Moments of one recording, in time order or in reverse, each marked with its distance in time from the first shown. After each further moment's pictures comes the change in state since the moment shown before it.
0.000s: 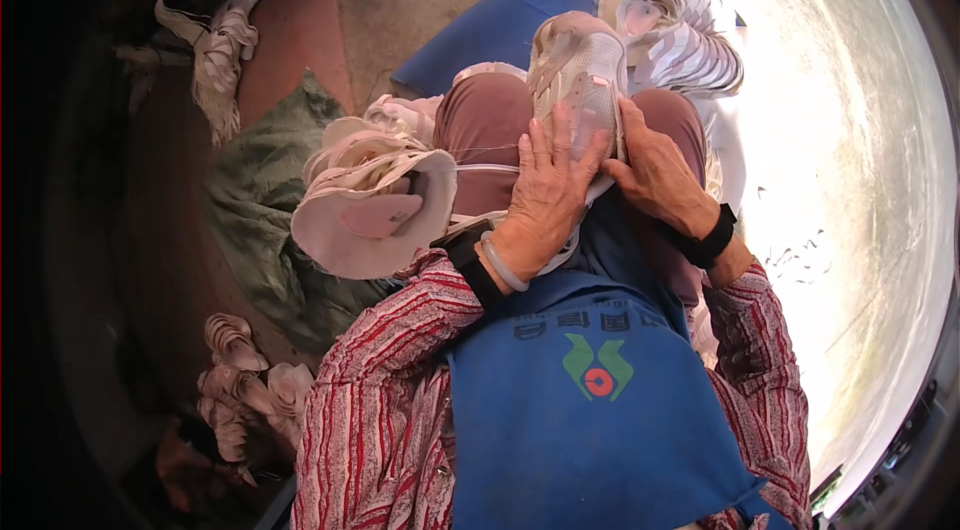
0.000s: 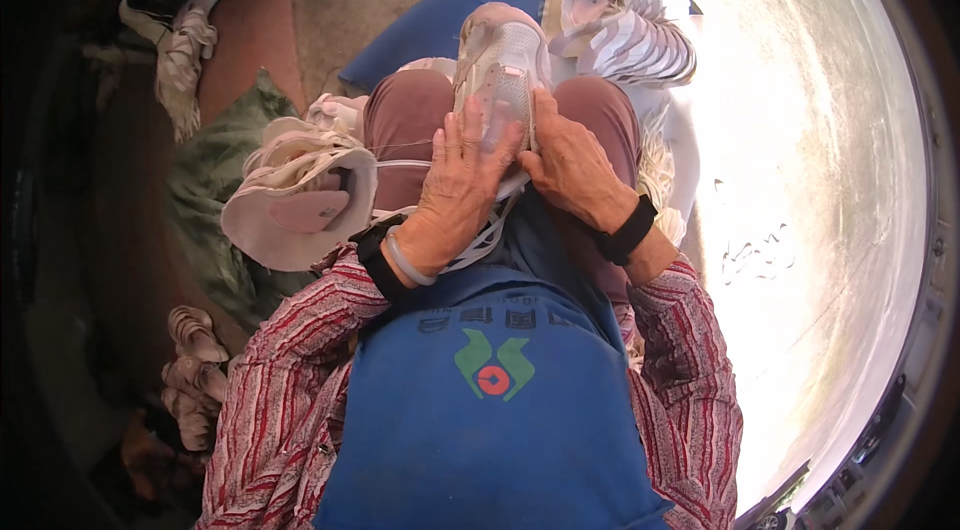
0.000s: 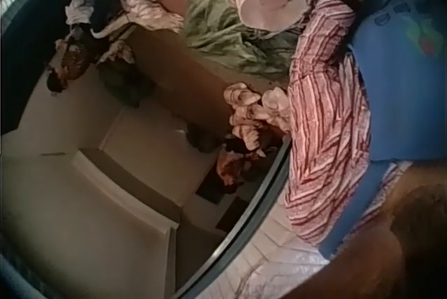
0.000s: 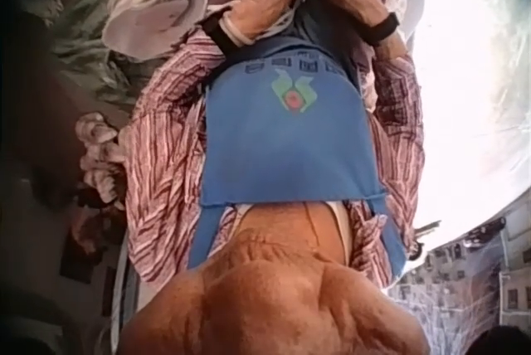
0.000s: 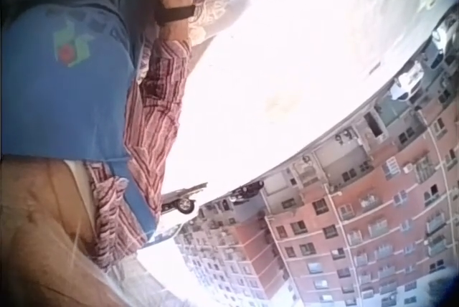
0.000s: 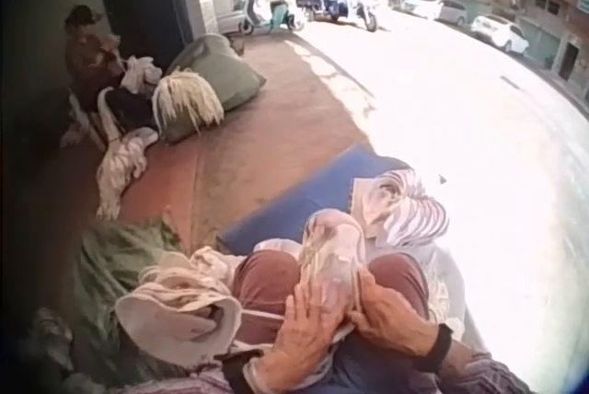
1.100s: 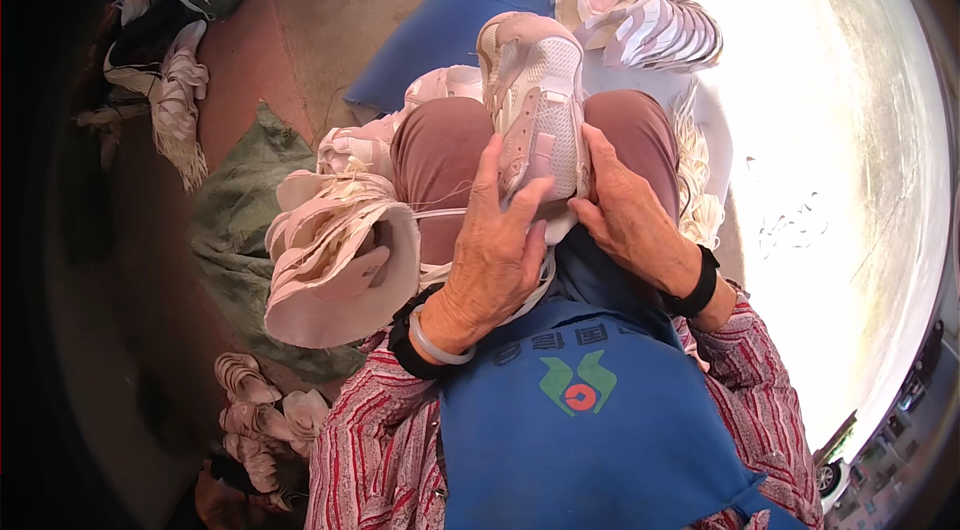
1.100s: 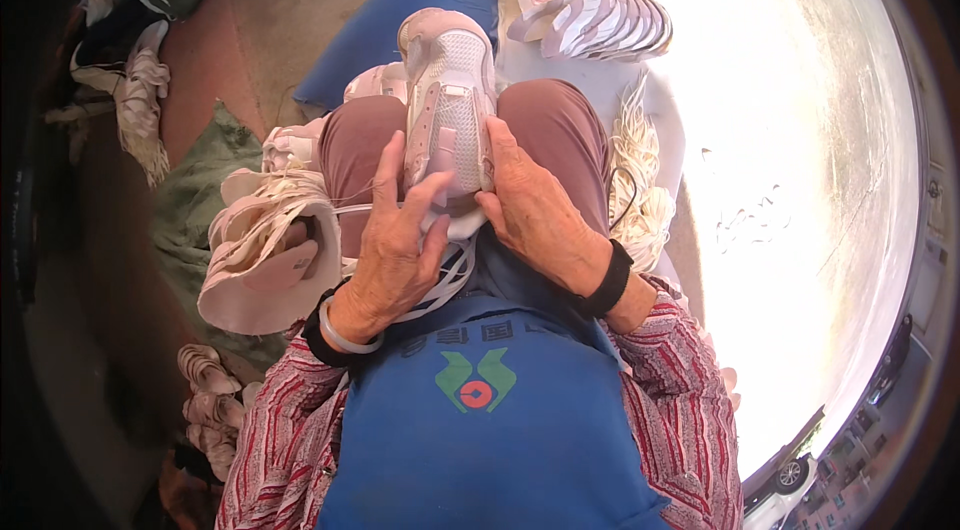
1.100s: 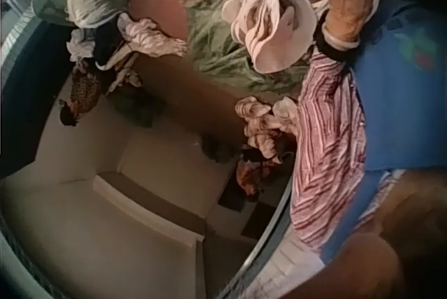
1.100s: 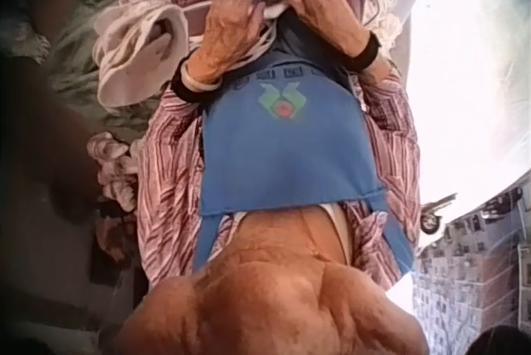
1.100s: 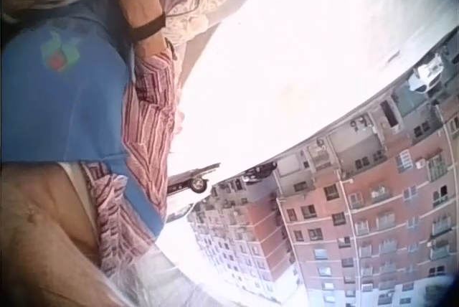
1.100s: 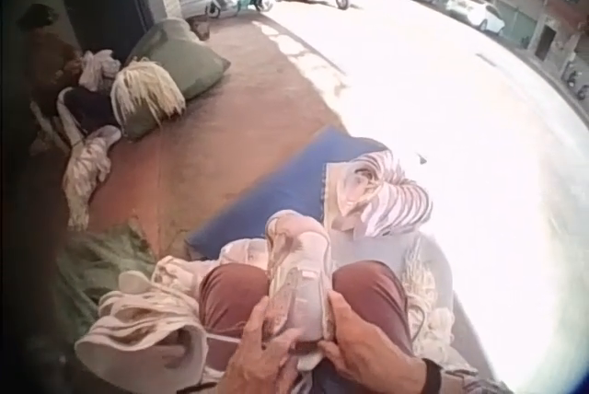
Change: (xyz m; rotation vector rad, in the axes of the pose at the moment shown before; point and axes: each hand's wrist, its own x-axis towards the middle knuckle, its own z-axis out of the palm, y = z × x) left_hand 0.003 -0.014 -0.055 -0.675 0.011 -0.078; right_hand -0.011 -0.013 0.008 0.239 0.102 0.018
